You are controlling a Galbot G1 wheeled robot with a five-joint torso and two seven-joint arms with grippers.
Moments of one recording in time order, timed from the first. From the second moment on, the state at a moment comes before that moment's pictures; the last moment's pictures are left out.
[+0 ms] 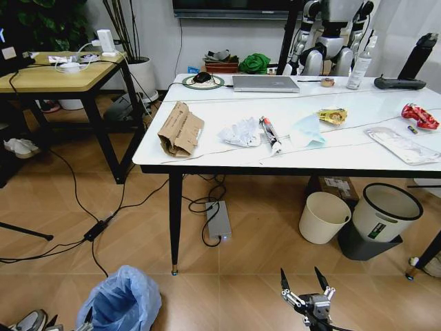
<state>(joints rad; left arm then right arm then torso) 1.76 -1.30 -0.89 -1.47 -0.40 -0.19 0.15 -1.84 1.61 0.62 1.81 0.00 0.51 -0.19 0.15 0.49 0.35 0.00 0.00</state>
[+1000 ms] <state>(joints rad) 1.60 -1.31 -0.89 -1.25 -0.39 -0.09 0.20 -1.86 1.61 0.60 1.82 -0.04 0.51 -0.19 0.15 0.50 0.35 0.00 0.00</state>
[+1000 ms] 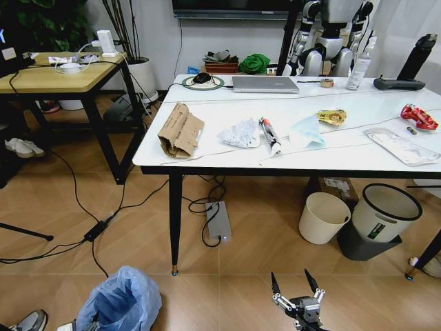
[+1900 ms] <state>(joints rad) 1.65 -1.31 -0.86 -1.31 -0.44 -0.23 0.32 -1.85 1.61 0.60 1.82 -0.04 0.50 -0.19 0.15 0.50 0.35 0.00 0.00</state>
